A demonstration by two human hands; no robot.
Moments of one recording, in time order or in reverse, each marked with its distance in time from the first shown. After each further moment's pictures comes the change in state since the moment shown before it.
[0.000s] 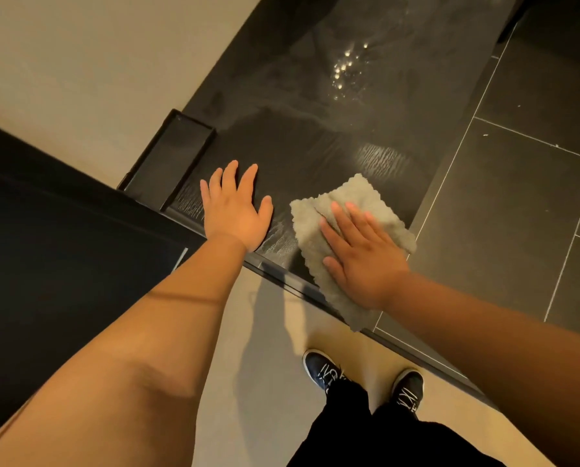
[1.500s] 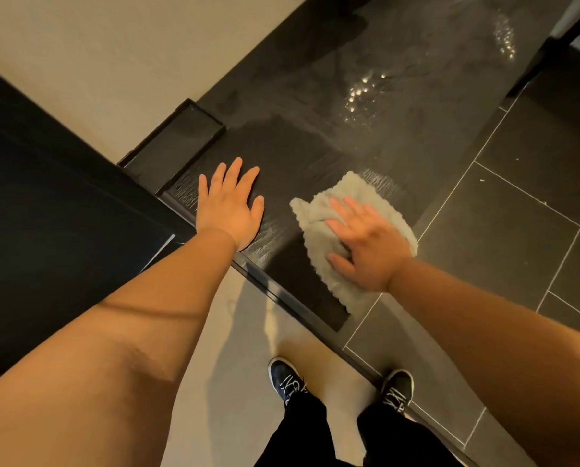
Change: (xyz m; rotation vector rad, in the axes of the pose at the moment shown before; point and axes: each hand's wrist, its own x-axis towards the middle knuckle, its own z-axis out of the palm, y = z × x) left_hand 0.002 0.001 0.000 0.015 -0.019 -0.037; right_hand 0.036 0.067 -0.025 -0.060 0.018 -0.215
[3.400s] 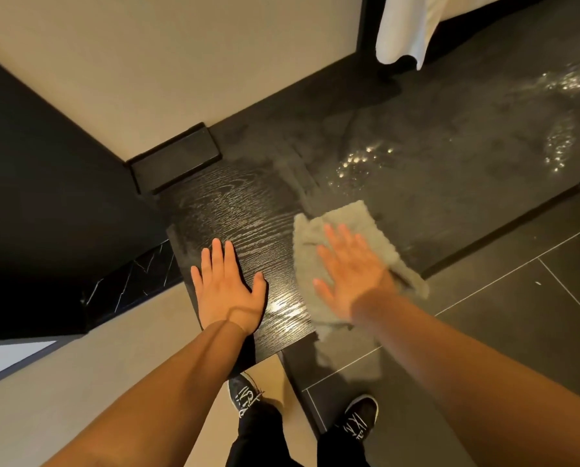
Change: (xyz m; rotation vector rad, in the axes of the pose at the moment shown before) left_hand -0.053 0.184 0.030 -0.083 0.049 -0.747; right_hand 0.051 0.146 -0.026 -0.106 -0.036 -0.325
